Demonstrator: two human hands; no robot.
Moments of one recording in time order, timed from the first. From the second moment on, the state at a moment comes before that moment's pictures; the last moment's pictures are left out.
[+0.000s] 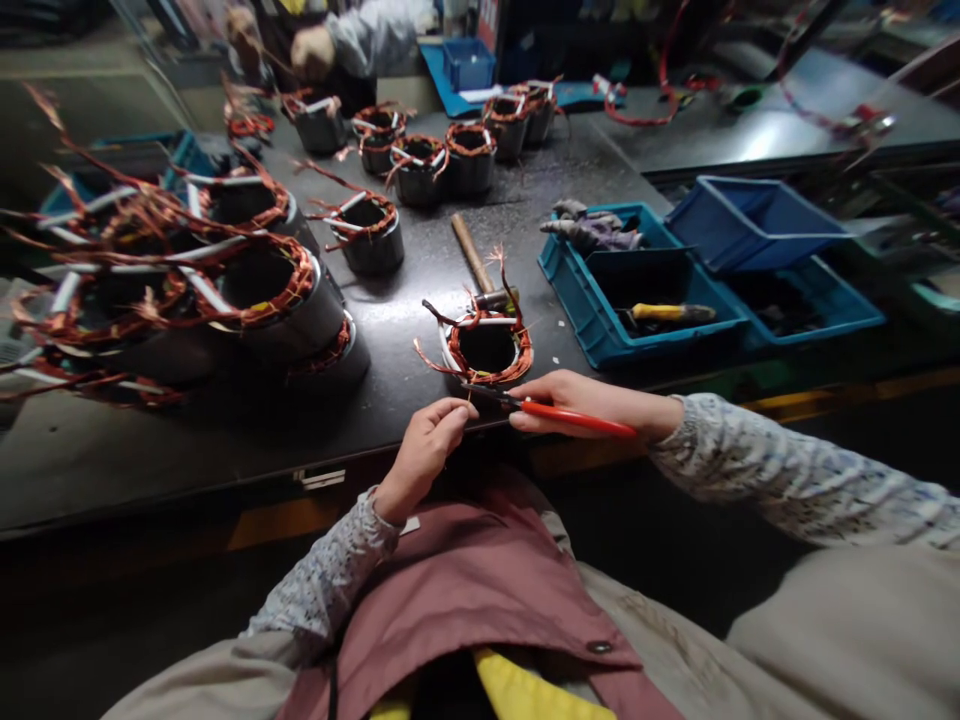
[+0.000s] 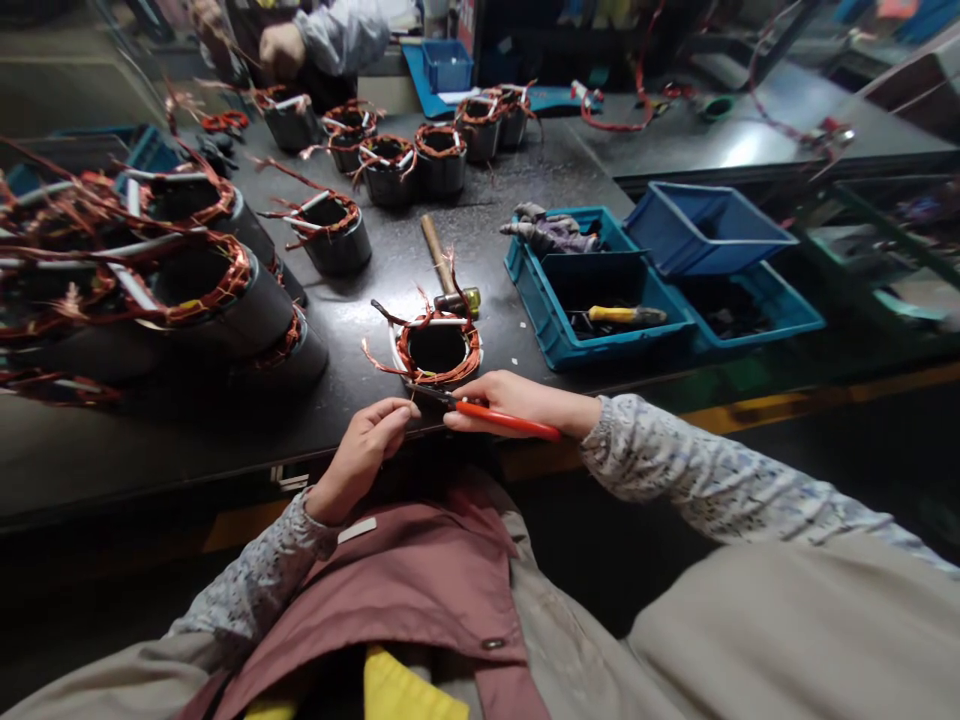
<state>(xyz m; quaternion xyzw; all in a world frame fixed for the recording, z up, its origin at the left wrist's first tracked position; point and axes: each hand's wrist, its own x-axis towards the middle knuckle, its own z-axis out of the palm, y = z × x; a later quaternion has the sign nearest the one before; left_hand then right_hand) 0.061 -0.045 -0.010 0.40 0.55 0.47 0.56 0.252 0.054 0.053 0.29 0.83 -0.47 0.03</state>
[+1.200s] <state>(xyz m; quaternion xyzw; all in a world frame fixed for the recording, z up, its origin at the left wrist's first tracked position) -0.029 0.049 0.018 0.86 0.51 0.04 0.01 0.232 0.167 0.057 0.46 0.88 0.11 0.05</state>
